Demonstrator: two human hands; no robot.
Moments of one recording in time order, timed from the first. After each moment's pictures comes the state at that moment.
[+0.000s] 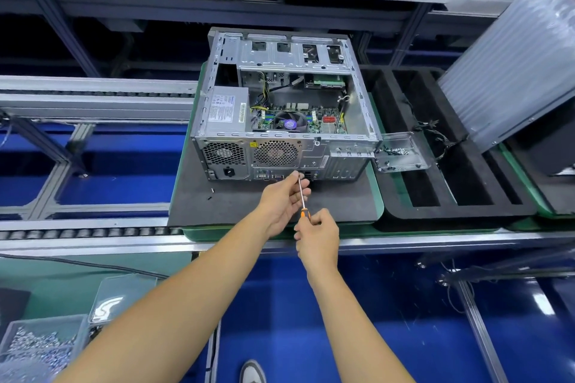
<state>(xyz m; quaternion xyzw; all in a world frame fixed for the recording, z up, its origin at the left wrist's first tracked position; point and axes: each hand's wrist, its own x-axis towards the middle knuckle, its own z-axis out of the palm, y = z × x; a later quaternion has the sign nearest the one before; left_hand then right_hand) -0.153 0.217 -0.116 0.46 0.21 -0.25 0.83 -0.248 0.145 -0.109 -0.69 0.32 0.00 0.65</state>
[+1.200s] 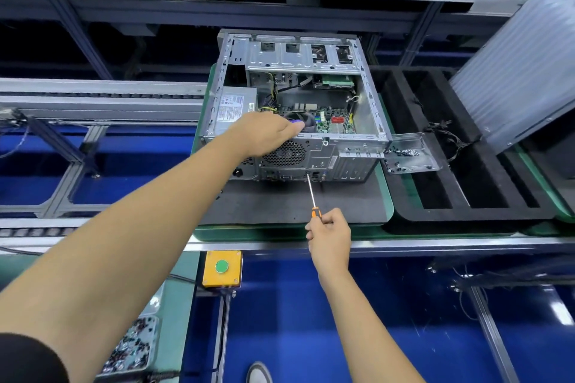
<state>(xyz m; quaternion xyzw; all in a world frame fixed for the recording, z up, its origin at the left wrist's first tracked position) -0.052 0.281 -0.019 0.96 -0.27 -0.04 0.10 -0.247 0.138 -0.114 -0.70 0.31 -0.02 0.64</state>
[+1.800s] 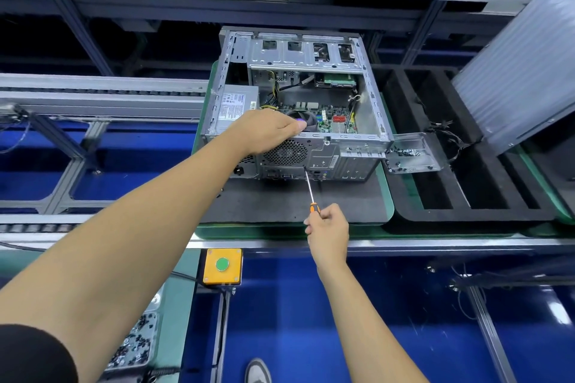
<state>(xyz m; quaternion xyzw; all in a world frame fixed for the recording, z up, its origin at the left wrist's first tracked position) -0.052 0.284 -0.018 0.95 -0.28 -0.04 0.15 -0.237 0.138 -0.121 -0.70 0.30 -0.02 0.65</state>
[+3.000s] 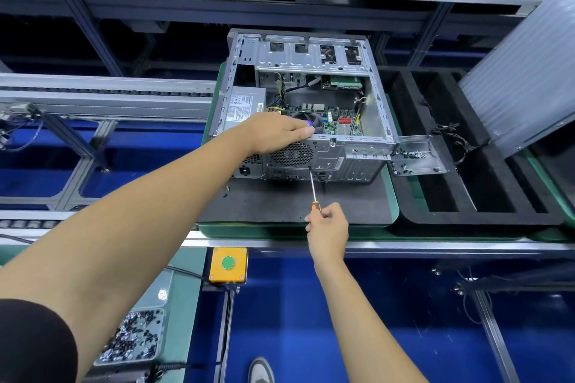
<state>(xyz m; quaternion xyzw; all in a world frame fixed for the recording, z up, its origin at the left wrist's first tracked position) -0.048 0.287 -0.014 0.94 -0.29 -0.09 0.13 -0.231 0.149 -0.123 -0.70 0.32 -0.03 0.64</state>
